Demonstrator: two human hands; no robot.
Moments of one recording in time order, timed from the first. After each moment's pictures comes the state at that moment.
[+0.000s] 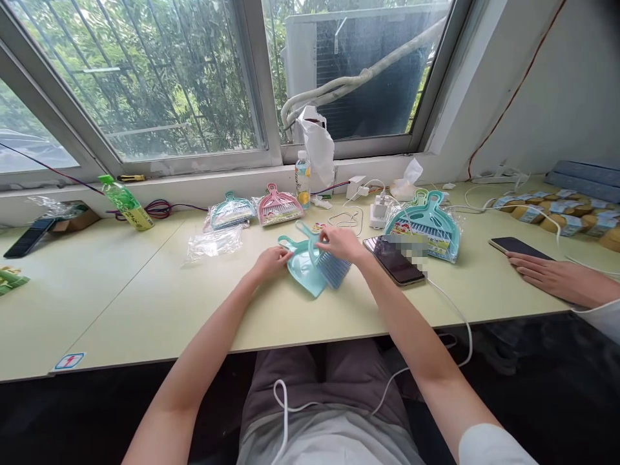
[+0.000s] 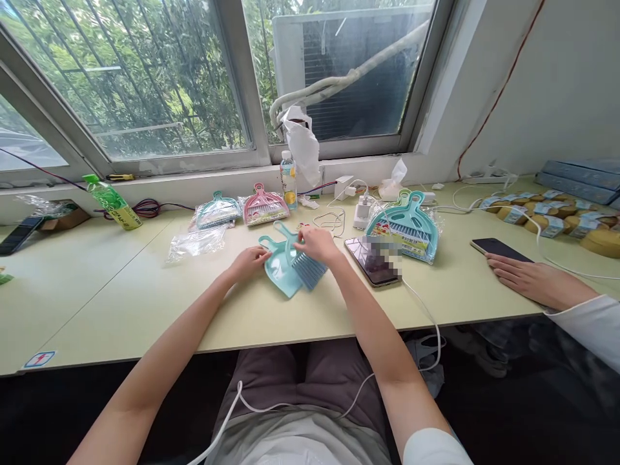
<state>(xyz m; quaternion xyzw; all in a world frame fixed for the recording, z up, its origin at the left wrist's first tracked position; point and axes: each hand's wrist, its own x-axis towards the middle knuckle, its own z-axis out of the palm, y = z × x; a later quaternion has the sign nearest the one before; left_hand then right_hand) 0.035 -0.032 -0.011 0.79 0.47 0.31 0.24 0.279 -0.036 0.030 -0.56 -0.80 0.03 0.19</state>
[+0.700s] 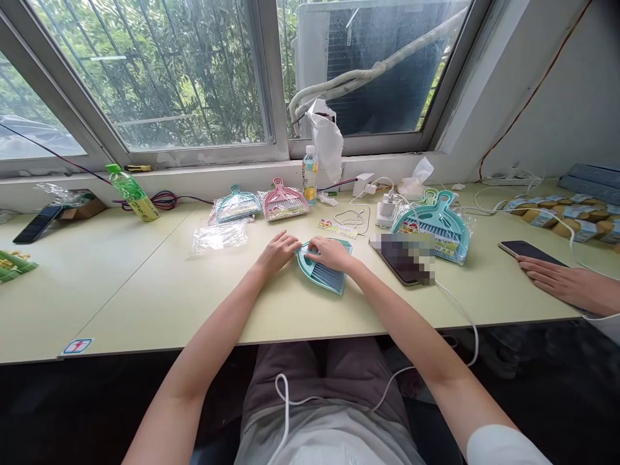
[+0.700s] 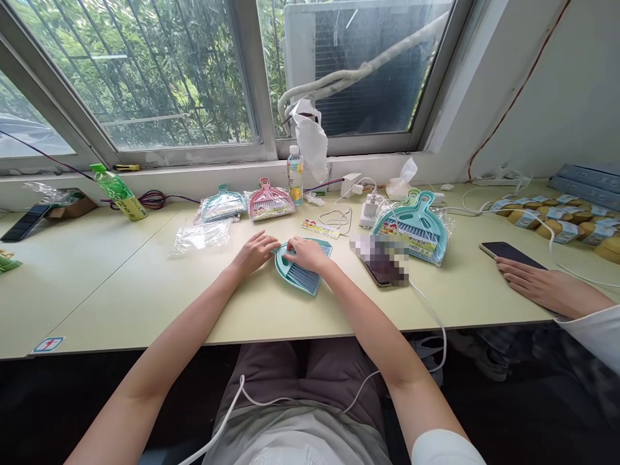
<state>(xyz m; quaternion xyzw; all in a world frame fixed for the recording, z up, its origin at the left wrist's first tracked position) 0.029 -0.026 -0.017 0.90 0.35 0.25 0.02 0.241 -0.043 -0.001 -0.49 -0.85 0.07 0.16</state>
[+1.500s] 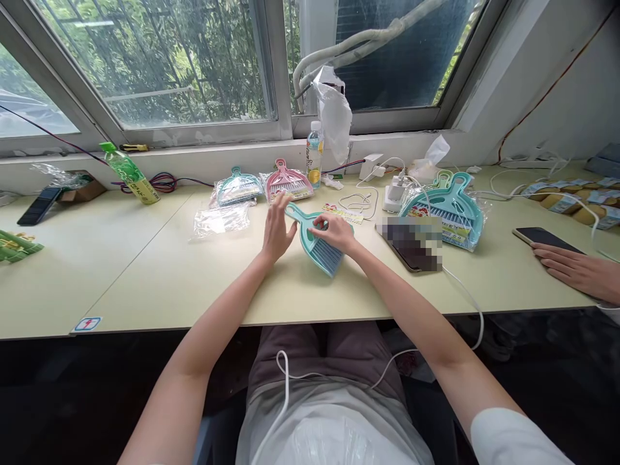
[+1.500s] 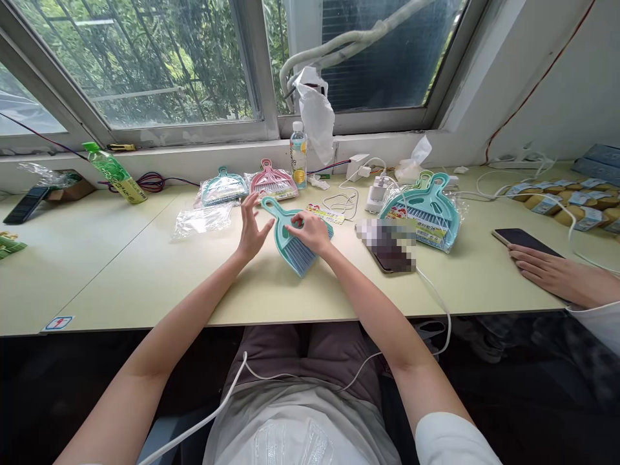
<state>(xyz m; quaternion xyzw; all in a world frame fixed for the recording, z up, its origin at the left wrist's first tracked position) 0.044 -0.033 -0.010 0.76 0.42 0.49 0.10 0.243 -0.031 -0.008 -0.51 -0.77 0.13 0.35</state>
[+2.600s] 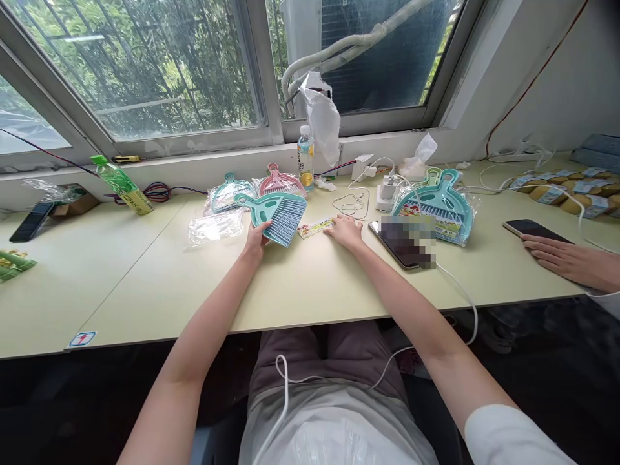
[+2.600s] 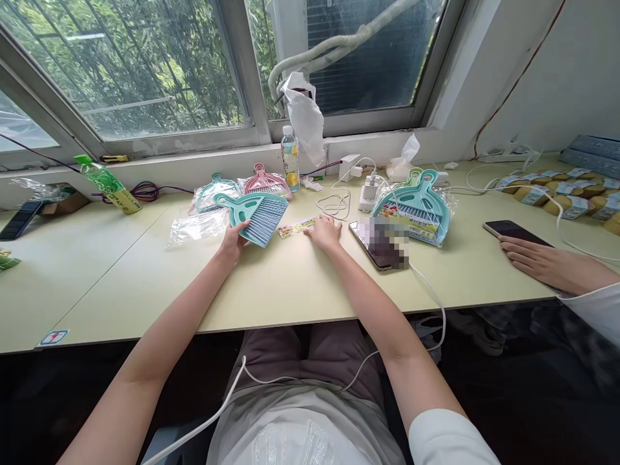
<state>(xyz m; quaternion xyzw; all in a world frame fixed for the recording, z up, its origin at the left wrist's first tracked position) 0.018 -0.018 -0.015 0.38 0.46 0.61 0.52 0.275 -0.009 -0.028 -0.69 -0.69 0.09 0.22</state>
